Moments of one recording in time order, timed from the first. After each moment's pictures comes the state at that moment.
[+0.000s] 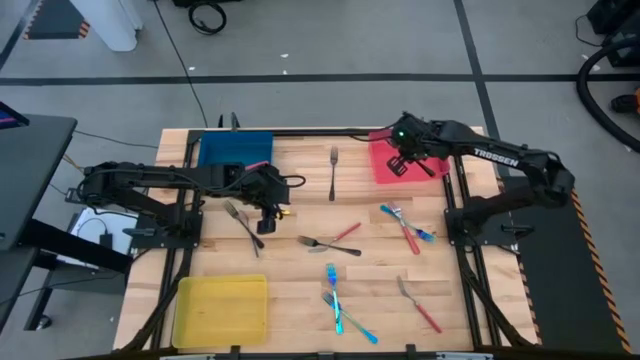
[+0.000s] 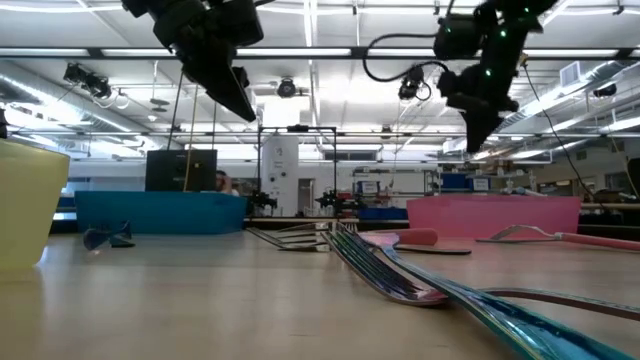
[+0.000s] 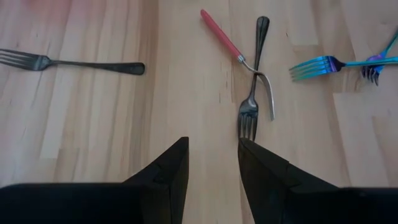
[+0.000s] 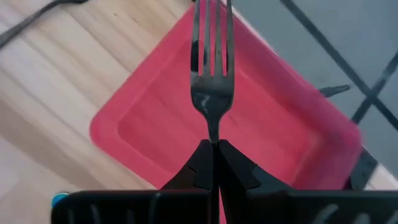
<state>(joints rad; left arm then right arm) 0.10 1.32 0.98 -0.53 0.05 0.09 -0.59 1.23 1.00 -0.90 0.30 0.15</state>
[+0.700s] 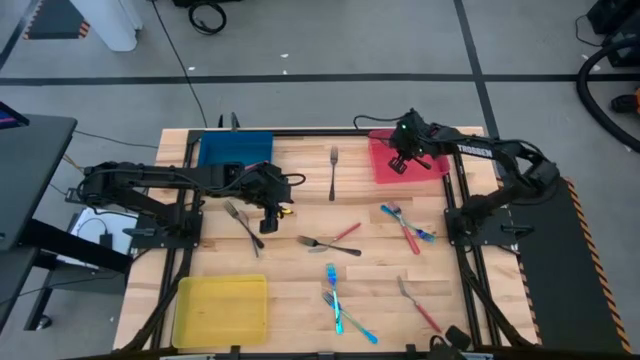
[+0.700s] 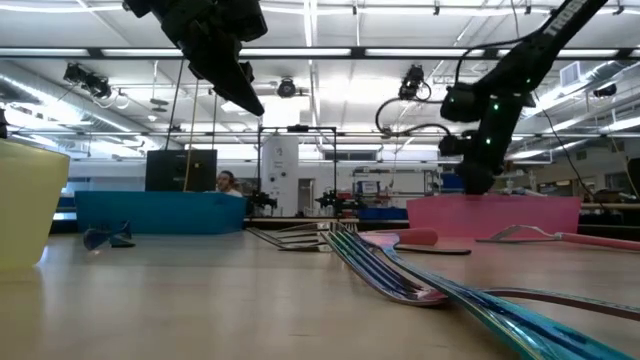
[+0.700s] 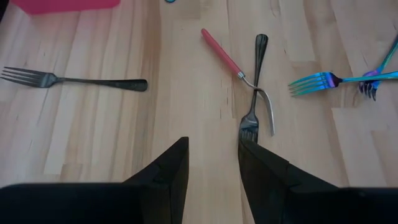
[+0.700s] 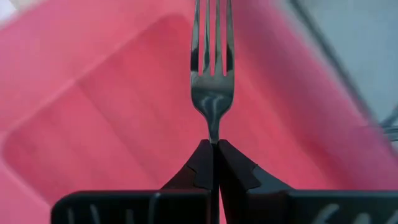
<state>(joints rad) 0.10 1.32 0.98 -0.47 0.05 0.09 -0.87 1.42 0.75 -0.40 0.12 -0.27</state>
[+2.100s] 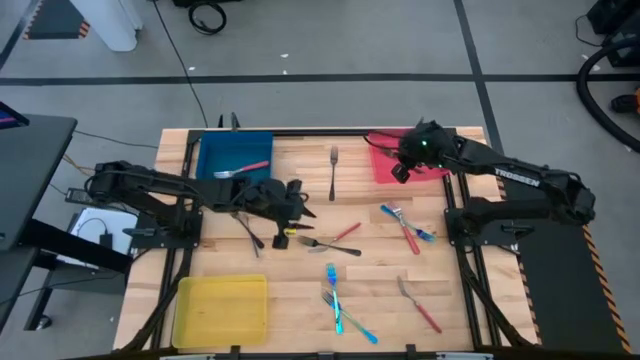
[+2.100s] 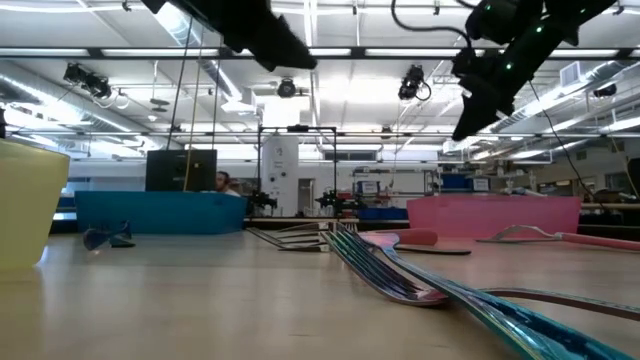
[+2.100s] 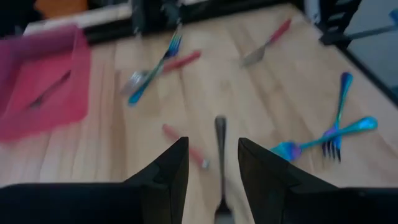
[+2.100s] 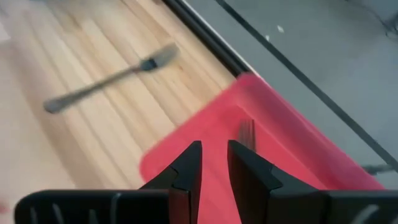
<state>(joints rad) -0.06 1.41 0.98 -0.09 0.05 0.18 -0.55 0.97 0.75 -0.52 0.18 -0.01</state>
